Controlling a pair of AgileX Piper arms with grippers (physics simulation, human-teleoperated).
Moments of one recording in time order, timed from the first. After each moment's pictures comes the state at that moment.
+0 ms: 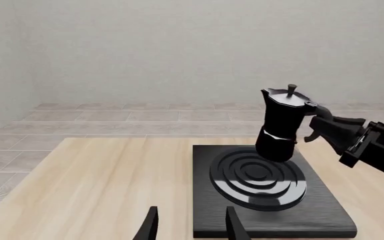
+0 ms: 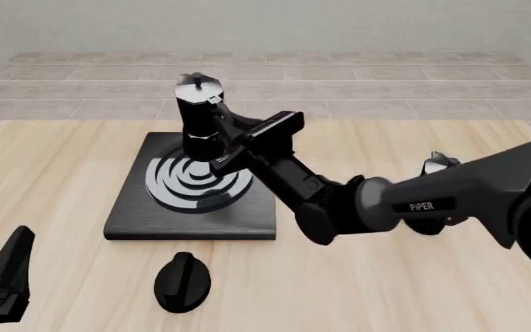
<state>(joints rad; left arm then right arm) 0.00 0.00 0.00 0.00 0.00 0.74 1.97 -1.03 -1.01 -0.02</state>
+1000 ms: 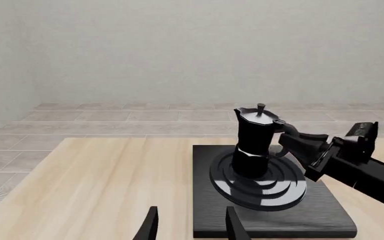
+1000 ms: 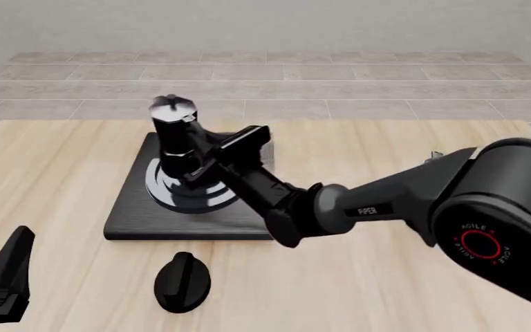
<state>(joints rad) 0.00 0.00 0.00 0.00 0.00 0.79 2.14 -1.20 -0.96 0.03</state>
